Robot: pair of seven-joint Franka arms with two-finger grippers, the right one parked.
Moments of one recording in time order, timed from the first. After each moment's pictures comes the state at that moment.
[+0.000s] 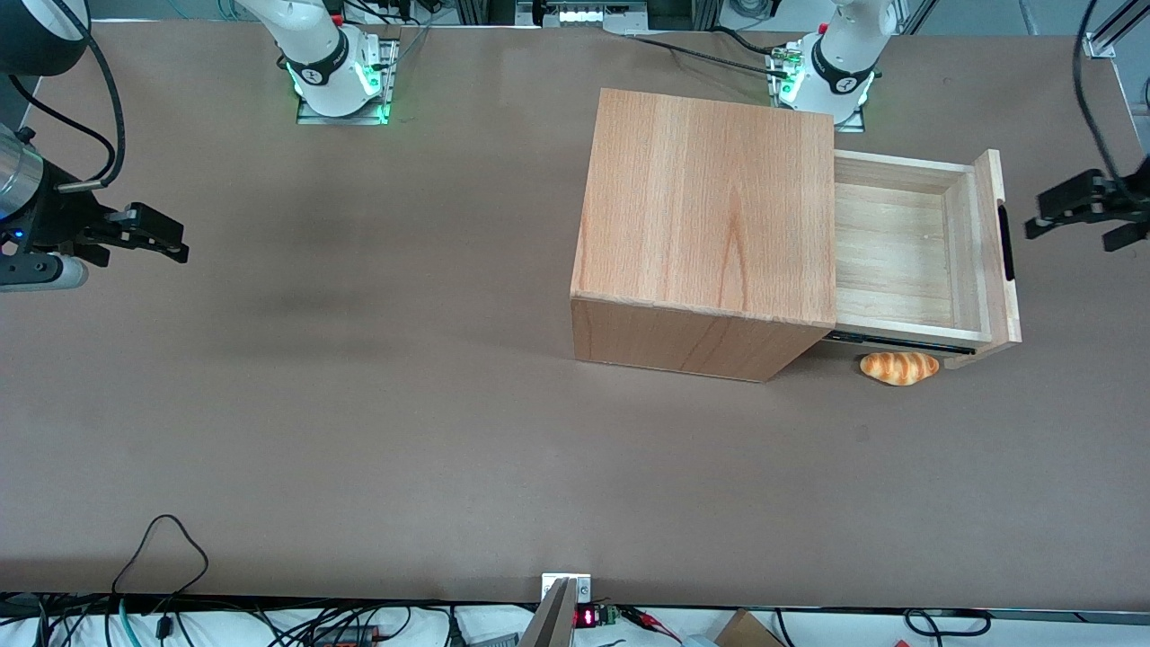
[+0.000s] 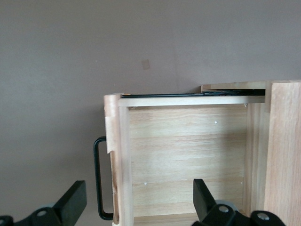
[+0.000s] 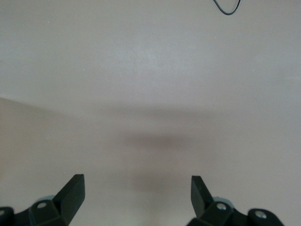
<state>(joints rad) 0.35 0.07 -0.30 -1.49 -0.03 1.53 0.19</state>
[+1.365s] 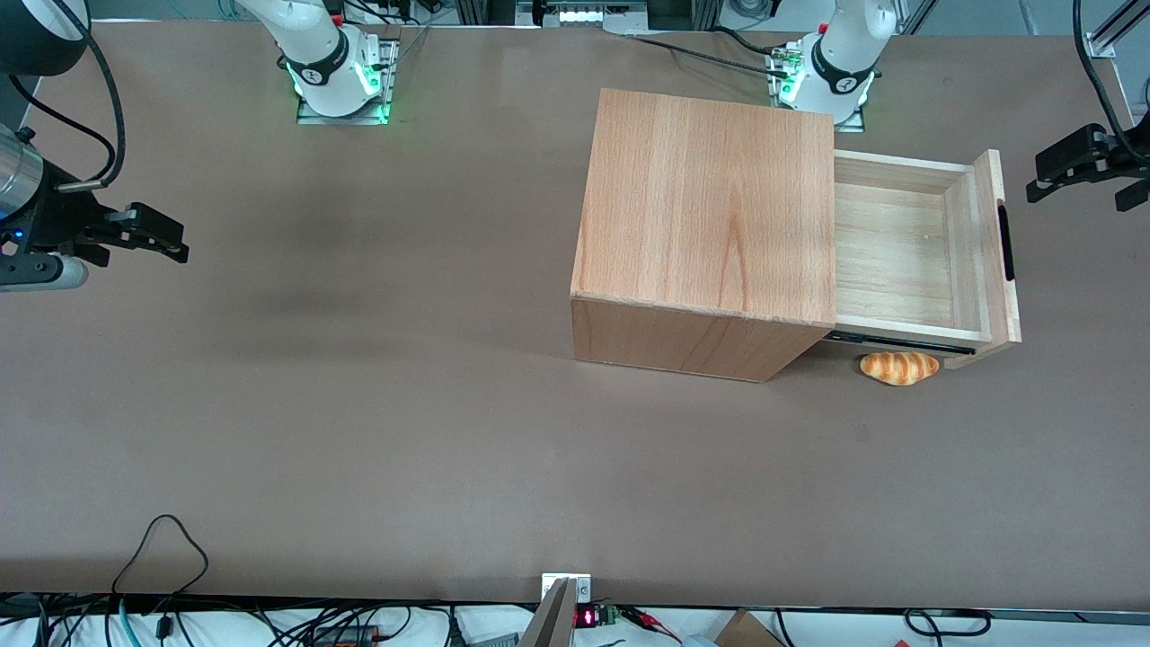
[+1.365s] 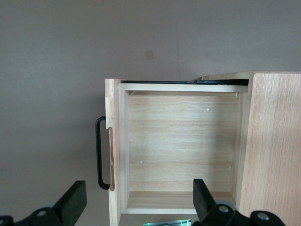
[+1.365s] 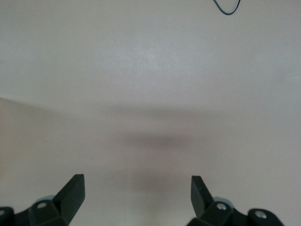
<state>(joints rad) 0.02 0.07 0.02 -1.36 -0.01 1.37 0.12</state>
